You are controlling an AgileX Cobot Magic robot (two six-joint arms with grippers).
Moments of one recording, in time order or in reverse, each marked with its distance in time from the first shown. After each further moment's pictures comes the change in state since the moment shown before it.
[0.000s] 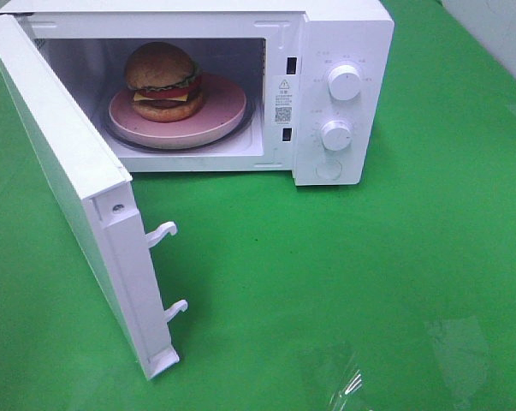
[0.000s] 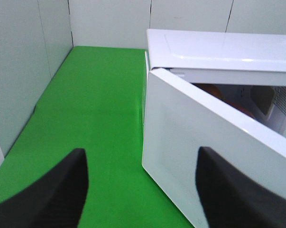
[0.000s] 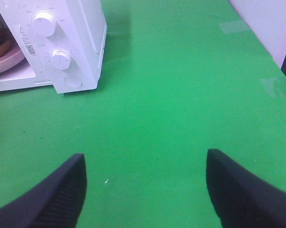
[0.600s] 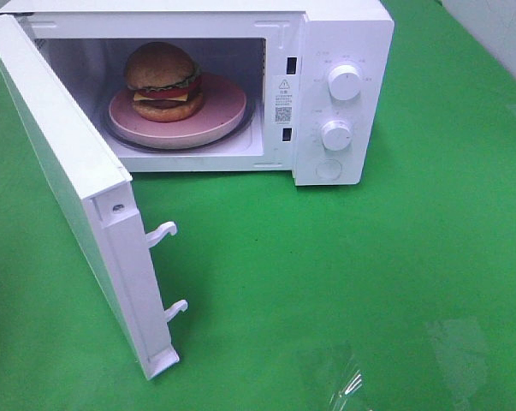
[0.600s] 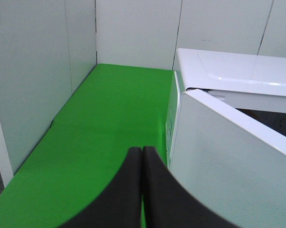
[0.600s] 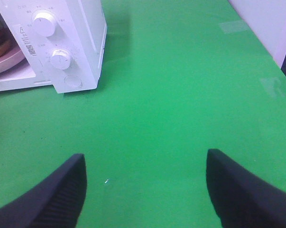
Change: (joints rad) left arm 0.000 0.248 0.198 -0.008 -0.533 0.000; right arm 0.000 0.000 0.001 0.000 0.000 0.000
